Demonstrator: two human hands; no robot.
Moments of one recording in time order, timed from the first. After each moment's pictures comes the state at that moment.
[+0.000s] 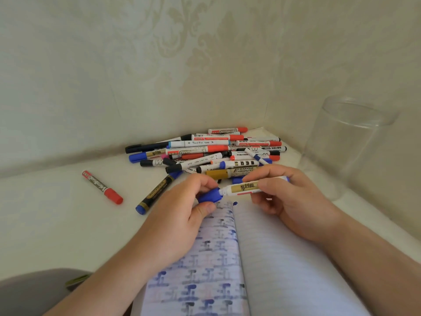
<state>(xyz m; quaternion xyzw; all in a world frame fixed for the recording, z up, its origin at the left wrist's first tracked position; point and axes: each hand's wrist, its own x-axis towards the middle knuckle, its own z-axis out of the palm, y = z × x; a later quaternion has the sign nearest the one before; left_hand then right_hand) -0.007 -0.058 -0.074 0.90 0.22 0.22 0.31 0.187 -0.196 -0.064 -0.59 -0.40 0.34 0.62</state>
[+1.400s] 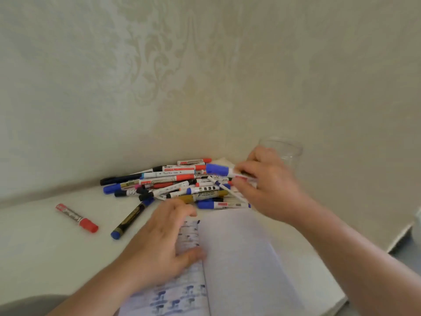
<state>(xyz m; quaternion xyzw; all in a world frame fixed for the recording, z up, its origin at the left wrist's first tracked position) -0.014 -0.071 -0.068 0.96 0.13 0.13 0.19 0.196 -0.237 0.006 -0.76 -0.55 -0.20 0.28</state>
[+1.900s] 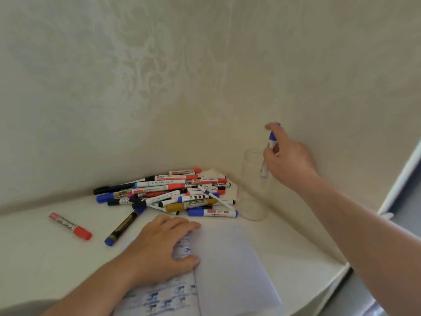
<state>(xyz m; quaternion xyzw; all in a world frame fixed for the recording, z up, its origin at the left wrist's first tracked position) 0.000 -0.073 -0.059 0.98 0.11 0.00 0.17 0.249 -0.265 0.069 -0.87 -0.34 -0.17 0.32</state>
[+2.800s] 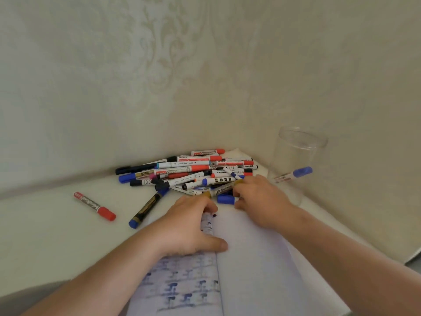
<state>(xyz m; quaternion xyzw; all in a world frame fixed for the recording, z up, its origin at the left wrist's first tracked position) 0.019 -0.054 -0.057 0.94 0.18 -0.01 0.28 0.208 -0.185 -0.058 -0.85 -0.52 -0.06 0.03</state>
